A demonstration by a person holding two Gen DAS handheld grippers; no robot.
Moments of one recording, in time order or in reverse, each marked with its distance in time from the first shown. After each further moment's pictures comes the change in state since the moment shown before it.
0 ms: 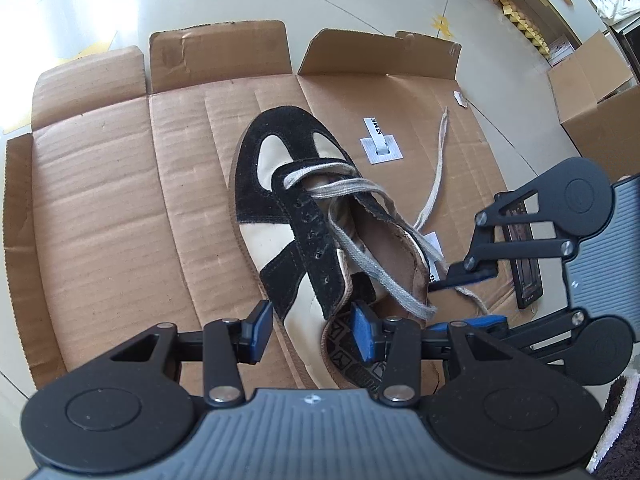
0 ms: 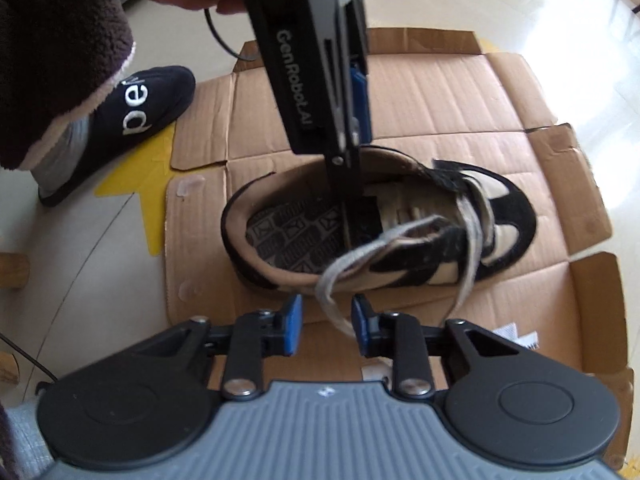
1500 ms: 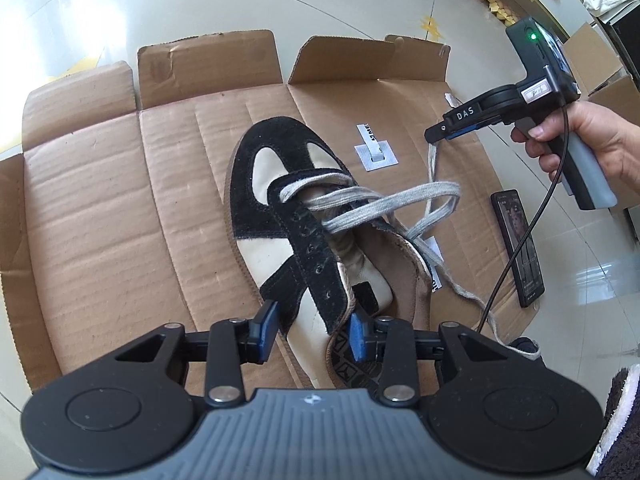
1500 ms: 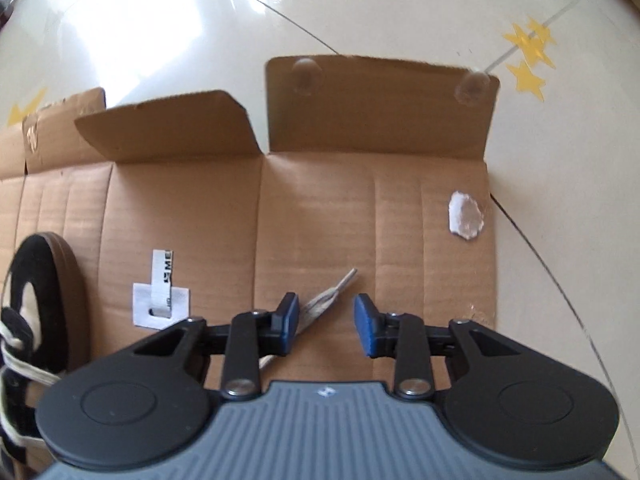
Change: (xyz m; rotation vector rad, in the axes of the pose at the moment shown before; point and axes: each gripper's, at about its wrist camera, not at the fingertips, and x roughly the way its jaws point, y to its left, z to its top) left arm 0.002 0.000 0.004 0.047 -0.028 -0.010; right arm 0.015 -0.195 -0.153 1.303 0.035 -0.379
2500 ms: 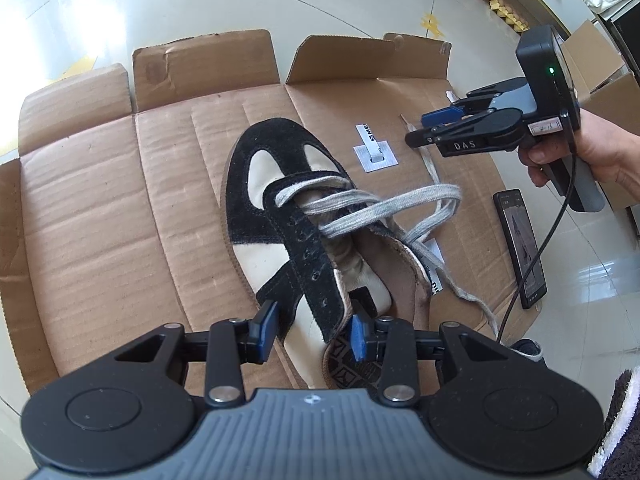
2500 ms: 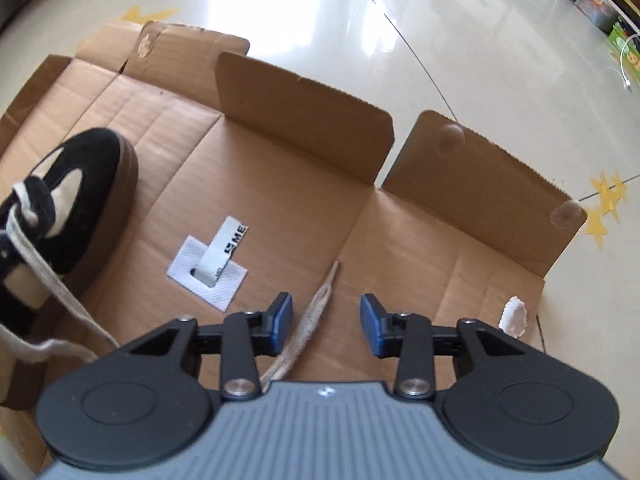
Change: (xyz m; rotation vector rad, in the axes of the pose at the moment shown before) left arm 0.006 -0.005 0.005 0.010 0.003 0.008; right arm -0.005 0.025 -0.018 -0.375 -0.136 0.108
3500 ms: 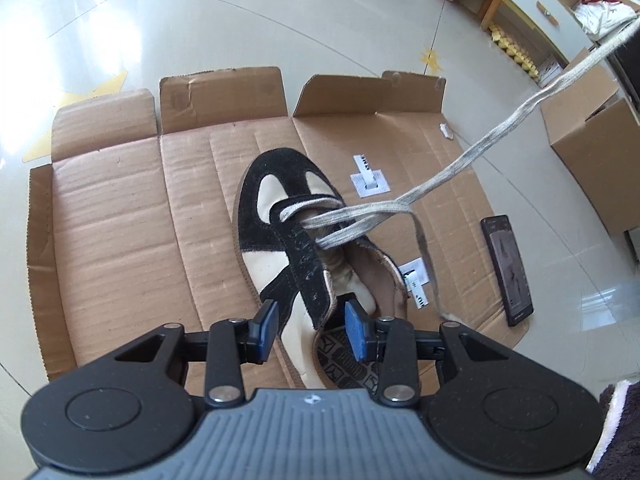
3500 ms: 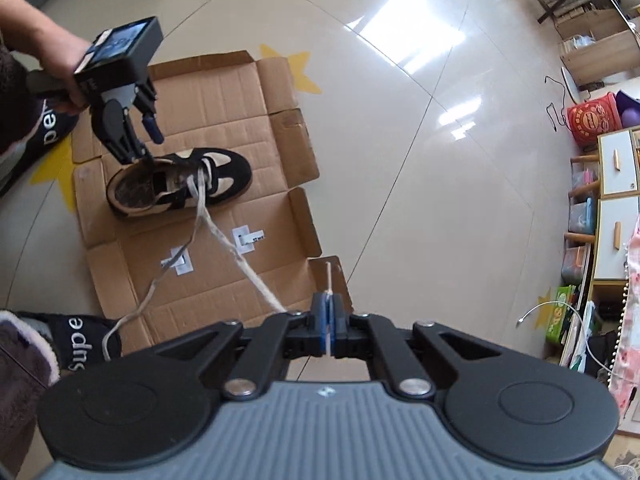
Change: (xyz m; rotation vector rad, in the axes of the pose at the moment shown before) left arm -0.040 -0.006 -0.012 -0.036 -0.100 0.012; right arm -0.342 0.097 0.087 -0.871 0.099 -0.185
